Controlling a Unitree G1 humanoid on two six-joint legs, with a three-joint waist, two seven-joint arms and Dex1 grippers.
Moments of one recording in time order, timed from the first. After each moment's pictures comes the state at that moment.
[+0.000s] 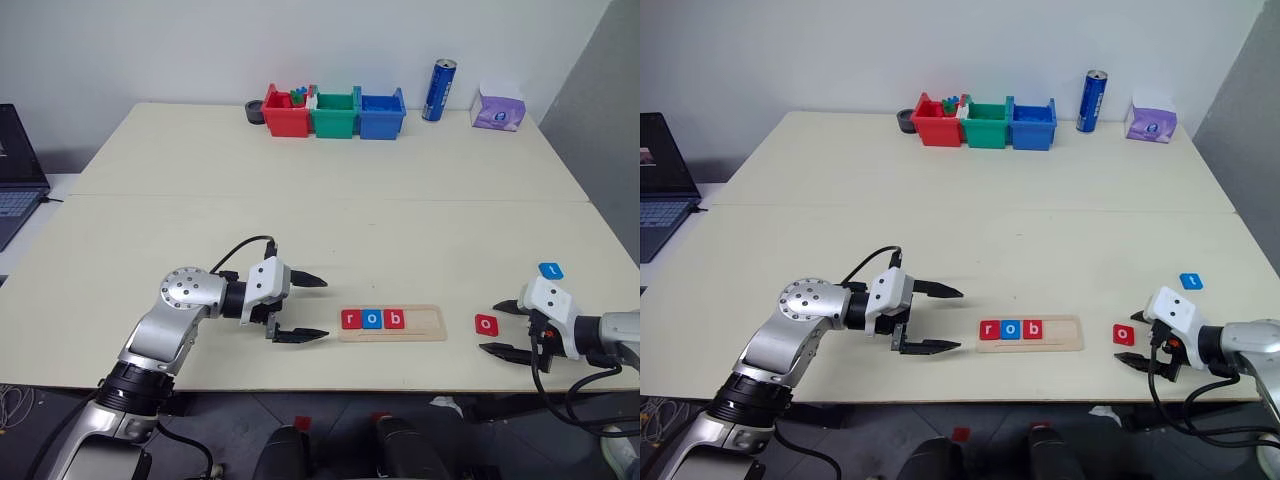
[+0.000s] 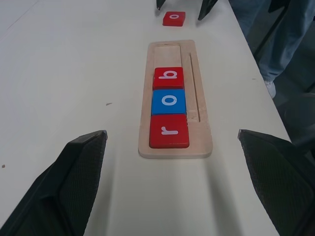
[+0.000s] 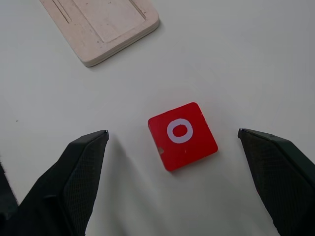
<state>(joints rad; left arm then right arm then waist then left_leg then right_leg) -0.38 0.64 -0.17 -0.01 -0.27 0.12 -1.30 0.00 -0.99 -0.08 -0.15 0.26 0.43 1.09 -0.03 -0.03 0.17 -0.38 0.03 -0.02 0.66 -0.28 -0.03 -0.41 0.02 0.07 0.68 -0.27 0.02</state>
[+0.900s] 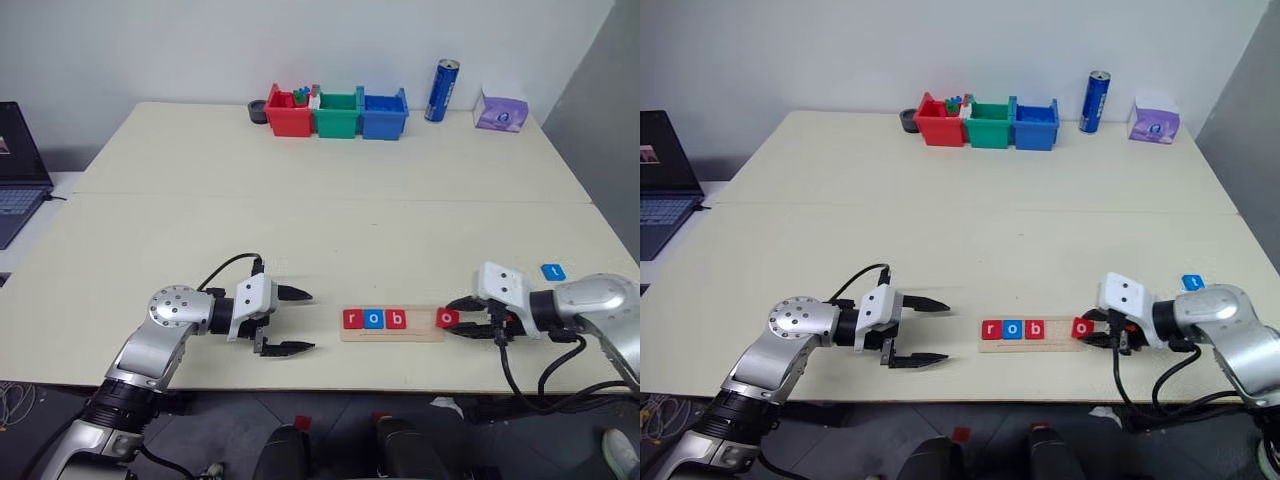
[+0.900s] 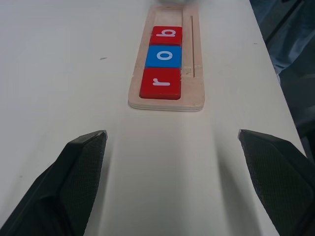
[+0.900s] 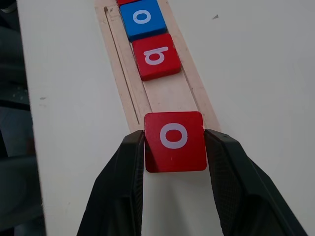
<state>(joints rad) -0.29 0.68 -0.16 0.04 -0.26 0.04 -1.27 -0.27 -0.96 0.15 -0.33 0.25 0.59 1.13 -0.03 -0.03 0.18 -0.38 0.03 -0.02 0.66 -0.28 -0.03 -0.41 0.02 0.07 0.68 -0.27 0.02</state>
